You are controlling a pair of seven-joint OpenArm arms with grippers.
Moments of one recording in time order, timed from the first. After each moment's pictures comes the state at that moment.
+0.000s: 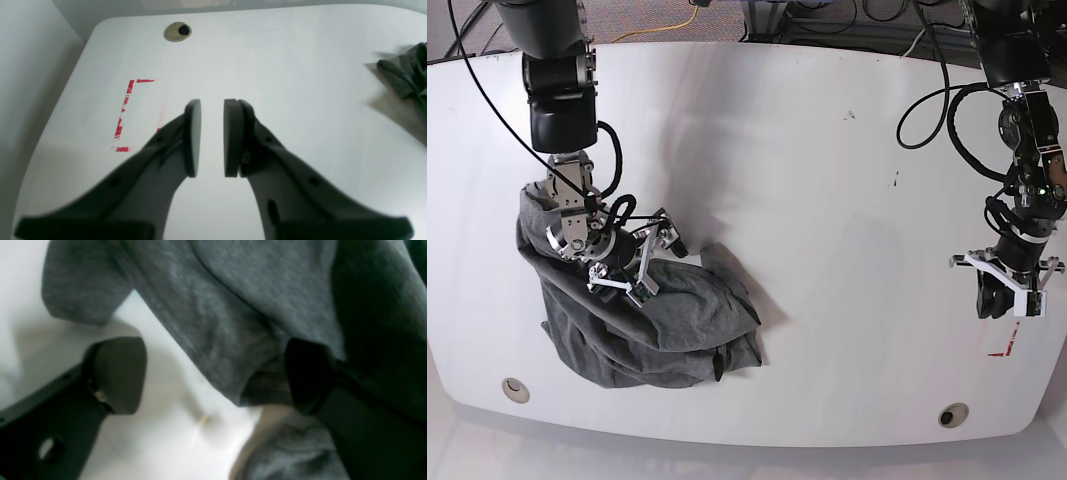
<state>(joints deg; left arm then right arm) -5.1 -23.3 -15.6 95.7 -21.2 -15.4 34.6 21.7 15.1 -4.7 54.5 -4.5 40.6 -19.5</state>
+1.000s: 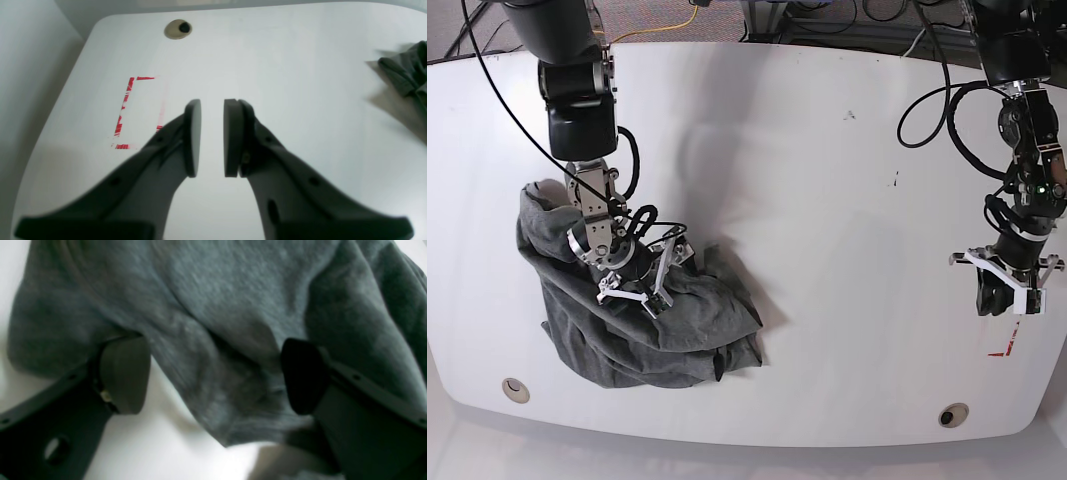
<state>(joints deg) -4.7 -23.3 -15.7 95.7 -21.2 -15.4 34.7 23.6 10.1 -4.3 51.1 -13.3 32.8 -14.5</state>
